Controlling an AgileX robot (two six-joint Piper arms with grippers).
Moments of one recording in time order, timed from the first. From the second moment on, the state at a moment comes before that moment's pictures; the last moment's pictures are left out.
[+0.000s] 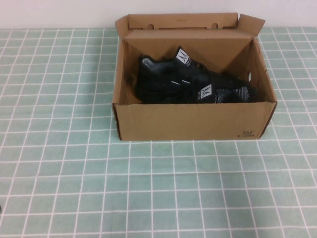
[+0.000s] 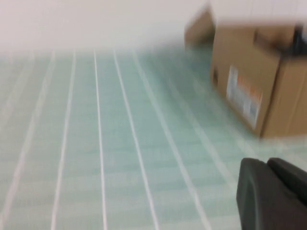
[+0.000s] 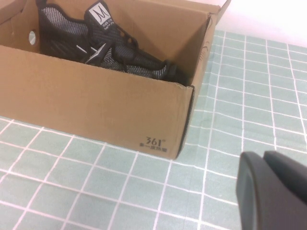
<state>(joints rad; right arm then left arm) 0.24 0.48 -0.33 0.13 0.24 -0.13 -0.19 -0.01 0.00 -0.07 0.19 0.02</state>
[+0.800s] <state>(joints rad) 0.24 0.48 -0.33 0.13 0.24 -0.13 -0.19 -0.01 0.03 0.02 0.38 -0.04</state>
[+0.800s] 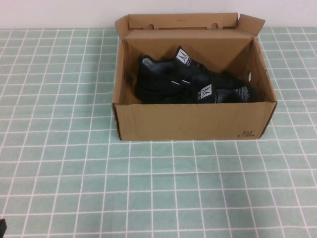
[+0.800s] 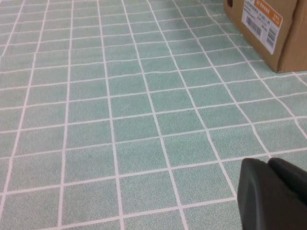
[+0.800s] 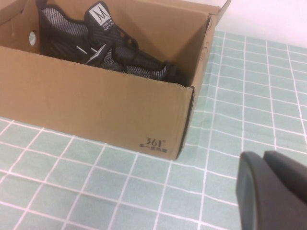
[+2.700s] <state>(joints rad) 0.02 0.02 0.03 -0.31 0.25 0.30 -0.19 -0.01 0.03 0.02 0.38 -0.05</state>
